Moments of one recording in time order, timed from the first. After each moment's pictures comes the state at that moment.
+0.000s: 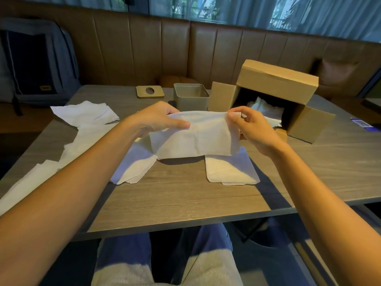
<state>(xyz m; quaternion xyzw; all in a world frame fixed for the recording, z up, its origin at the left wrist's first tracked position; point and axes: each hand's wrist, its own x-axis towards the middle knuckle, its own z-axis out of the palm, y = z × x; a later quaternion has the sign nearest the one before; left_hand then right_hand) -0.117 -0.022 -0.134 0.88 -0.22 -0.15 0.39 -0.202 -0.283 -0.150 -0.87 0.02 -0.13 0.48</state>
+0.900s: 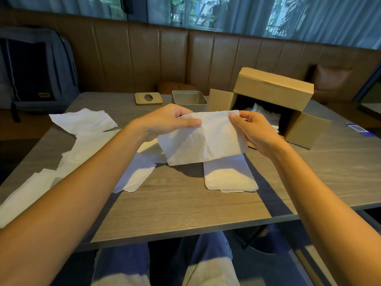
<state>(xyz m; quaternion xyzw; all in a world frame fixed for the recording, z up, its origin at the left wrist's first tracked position) -0.131 -0.043 -0.115 0.83 -0.28 -0.17 0.45 -0.196 -0.286 -0.135 -0.83 0.07 -0.10 0.54</state>
